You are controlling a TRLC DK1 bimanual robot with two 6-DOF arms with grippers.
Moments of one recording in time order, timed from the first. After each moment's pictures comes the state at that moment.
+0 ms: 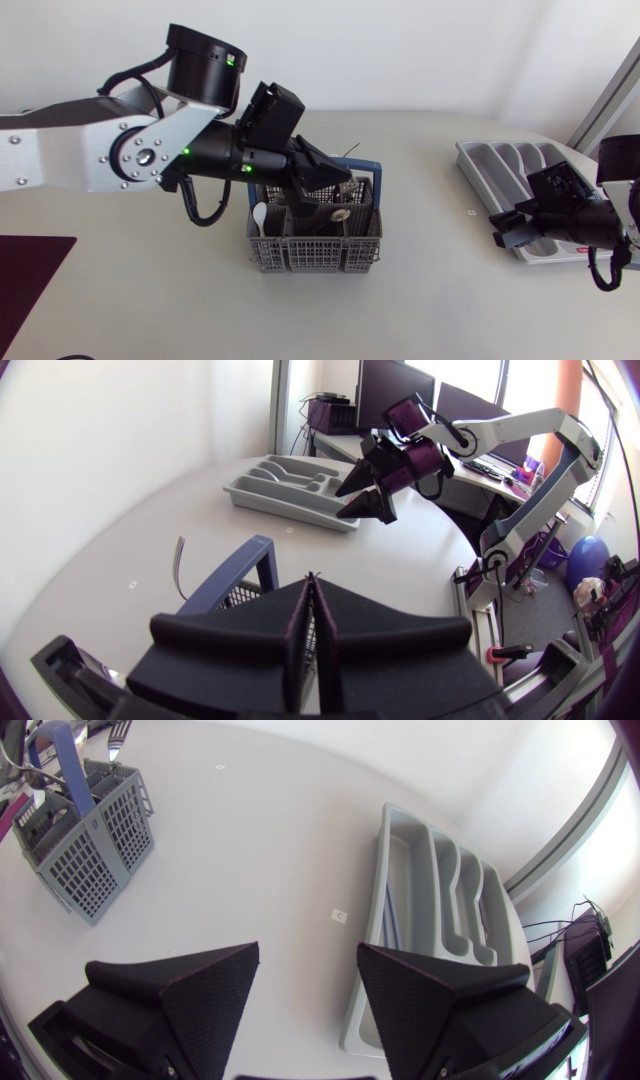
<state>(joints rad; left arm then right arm) -0.61 1.52 1.08 -0.12 0.60 0.25 -0.21 1.21 0.59 -0.16 -0.19 -0.52</state>
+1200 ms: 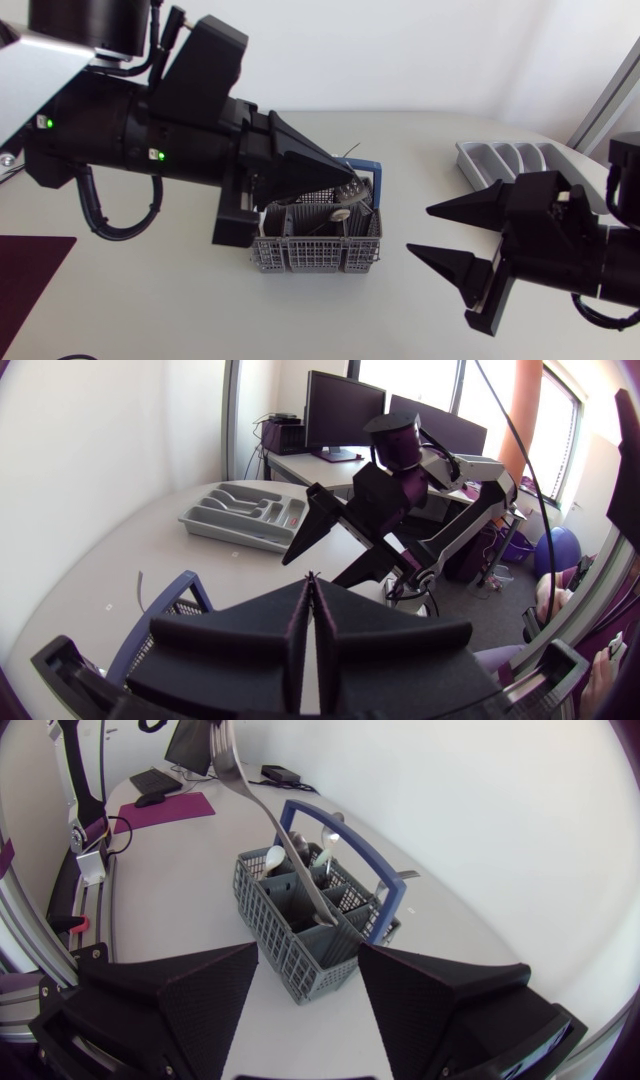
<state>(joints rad) -0.69 1.25 1.12 -0.39 0.69 0.23 0.48 0.72 0.59 -0.41 -0.30 -0.42</state>
